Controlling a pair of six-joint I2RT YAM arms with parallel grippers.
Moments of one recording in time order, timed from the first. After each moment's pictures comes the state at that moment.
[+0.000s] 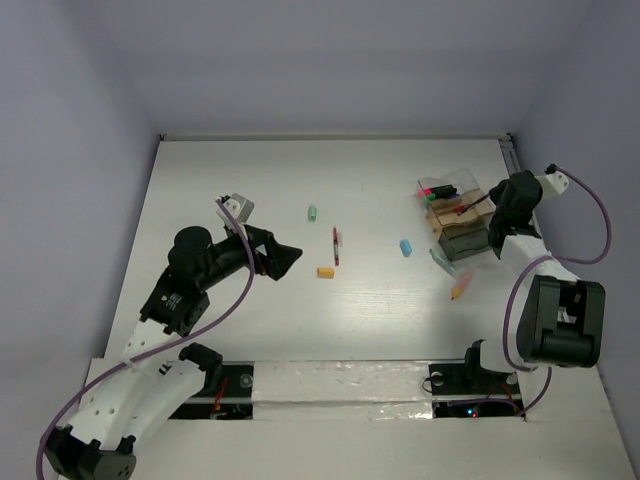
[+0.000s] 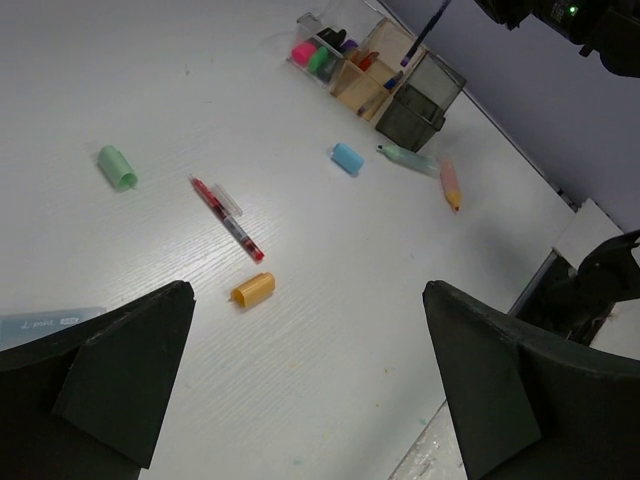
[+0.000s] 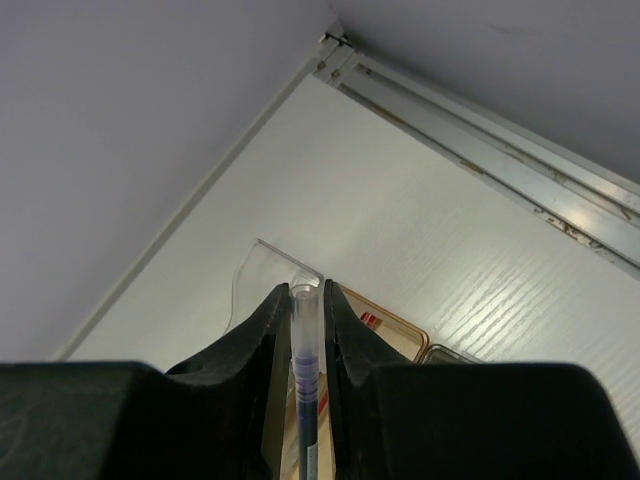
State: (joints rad) left arm -0.44 0.67 0.69 -0.19 0.40 -0.32; right arm -0.17 1.39 0.79 0.40 0.39 0.63
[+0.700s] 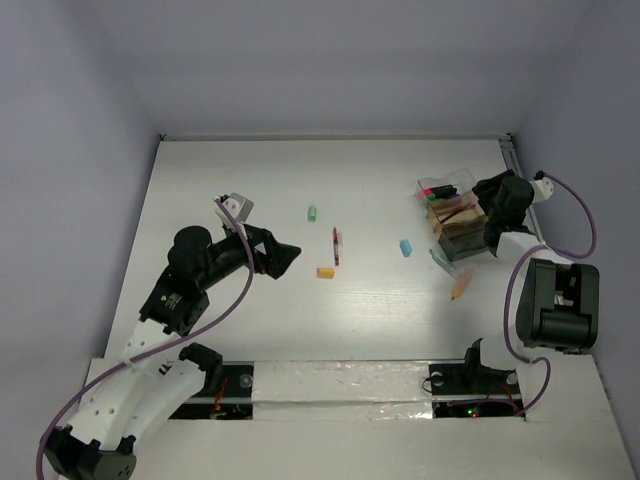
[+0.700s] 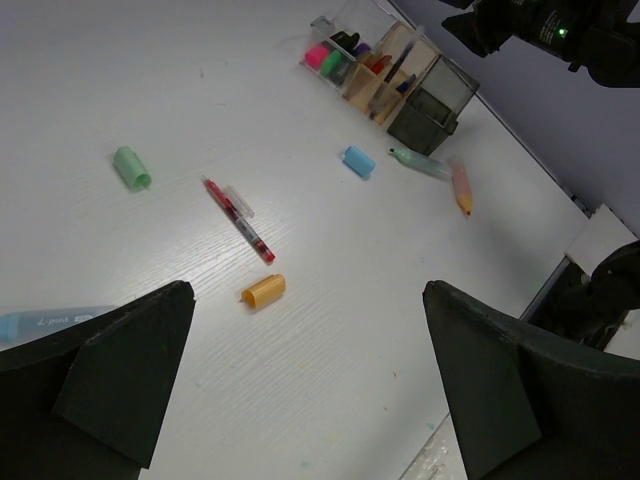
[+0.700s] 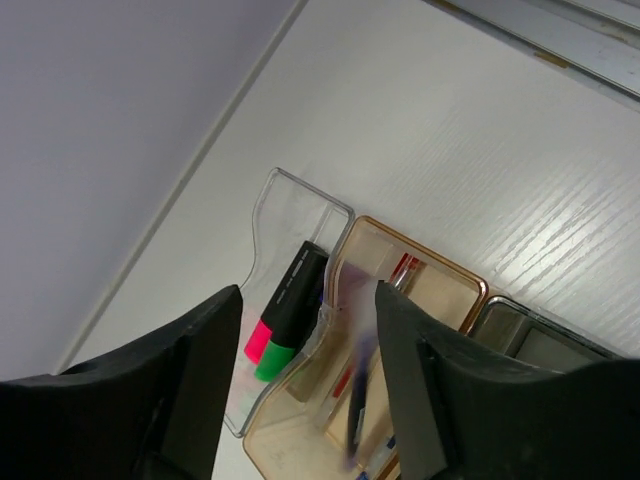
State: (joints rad) left arm -0.44 0.67 0.70 -0.21 0.37 -0.31; right arm -0.17 1.50 0.78 0.41 0.23 0.79
